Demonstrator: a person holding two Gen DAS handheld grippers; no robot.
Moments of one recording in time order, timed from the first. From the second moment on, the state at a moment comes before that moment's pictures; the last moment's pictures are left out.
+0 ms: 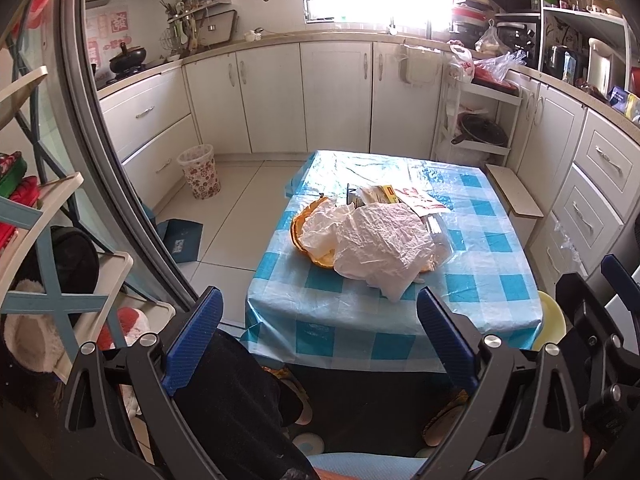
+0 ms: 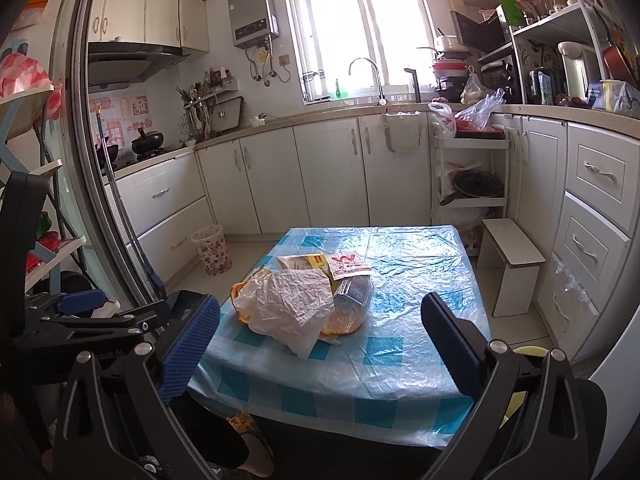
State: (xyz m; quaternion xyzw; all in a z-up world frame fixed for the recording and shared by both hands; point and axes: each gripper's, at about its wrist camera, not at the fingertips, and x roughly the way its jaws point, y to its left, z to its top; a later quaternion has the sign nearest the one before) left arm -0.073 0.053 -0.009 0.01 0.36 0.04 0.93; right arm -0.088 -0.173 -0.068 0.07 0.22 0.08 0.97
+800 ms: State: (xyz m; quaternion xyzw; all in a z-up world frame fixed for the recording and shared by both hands) left arm 0.072 0.046 -0.108 -0.03 0.46 -0.06 0.89; right arm 0.076 -0.206 -0.115 0.06 0.33 0.14 0.93
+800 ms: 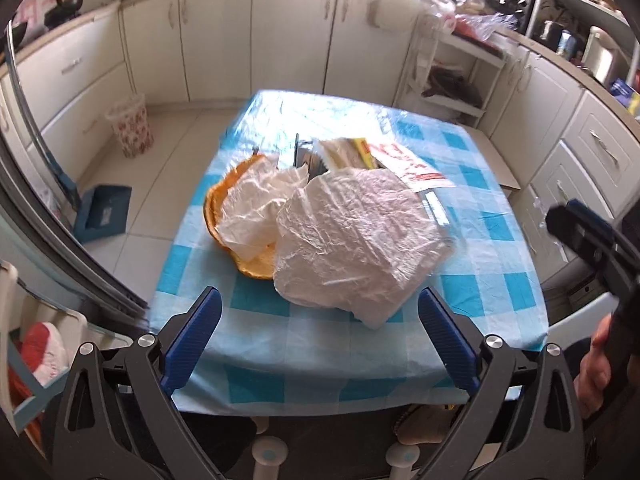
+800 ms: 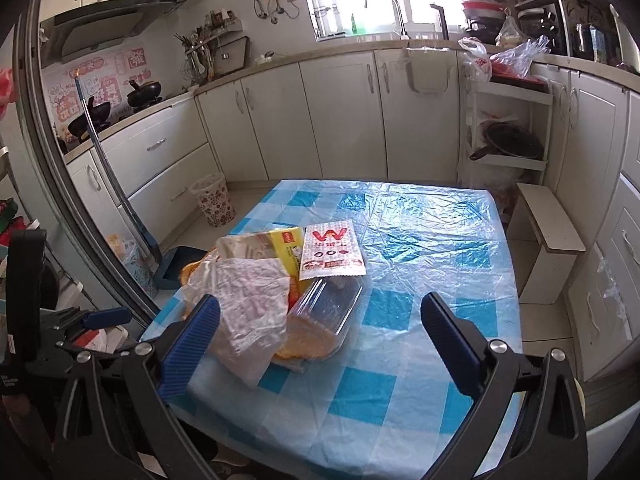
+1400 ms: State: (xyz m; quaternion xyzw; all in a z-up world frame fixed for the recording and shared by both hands) left arm 0.130 0.068 -0.163 -0.11 0.52 -0.03 0.85; right arm 0.270 -0.207 -0.193 0.21 0.51 0.23 0.80
